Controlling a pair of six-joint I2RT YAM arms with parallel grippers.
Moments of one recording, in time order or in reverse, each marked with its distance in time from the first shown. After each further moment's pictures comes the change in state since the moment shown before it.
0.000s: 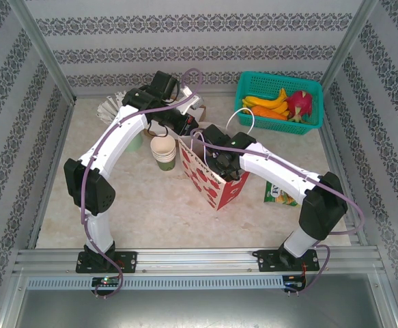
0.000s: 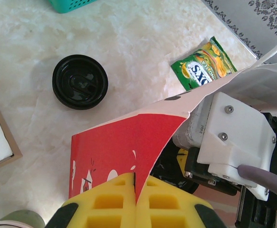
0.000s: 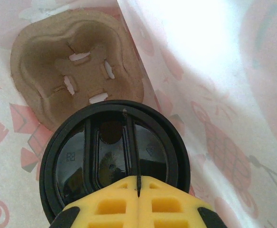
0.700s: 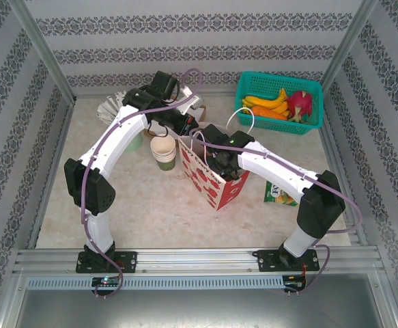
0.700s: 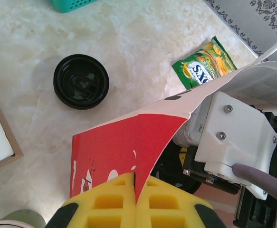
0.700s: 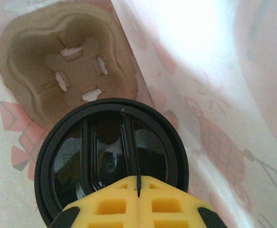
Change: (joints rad) left arm 0.001 0.002 0.000 0.001 -0.007 -0.001; right arm 0.000 0.024 0.030 -0.055 0.013 0.005
